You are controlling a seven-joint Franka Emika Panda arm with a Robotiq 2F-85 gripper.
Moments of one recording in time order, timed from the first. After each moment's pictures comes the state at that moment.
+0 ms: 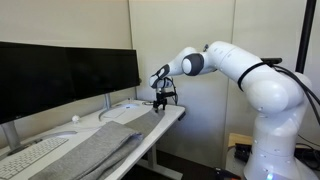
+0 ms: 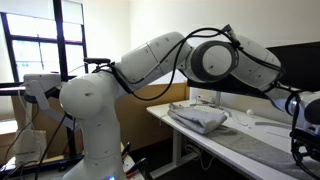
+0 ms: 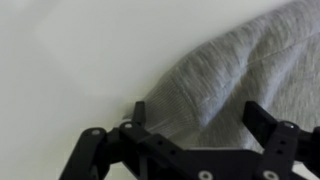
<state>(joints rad) -0.51 1.05 -0.08 -1.08 0.16 2.13 -0.37</state>
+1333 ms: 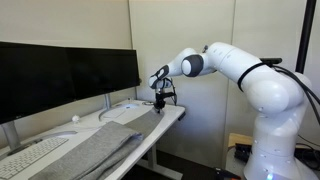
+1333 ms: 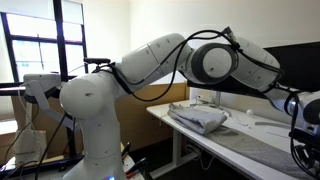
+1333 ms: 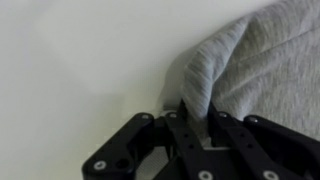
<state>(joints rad) -0.50 1.06 -0.08 -1.06 0.16 2.12 -0.37</state>
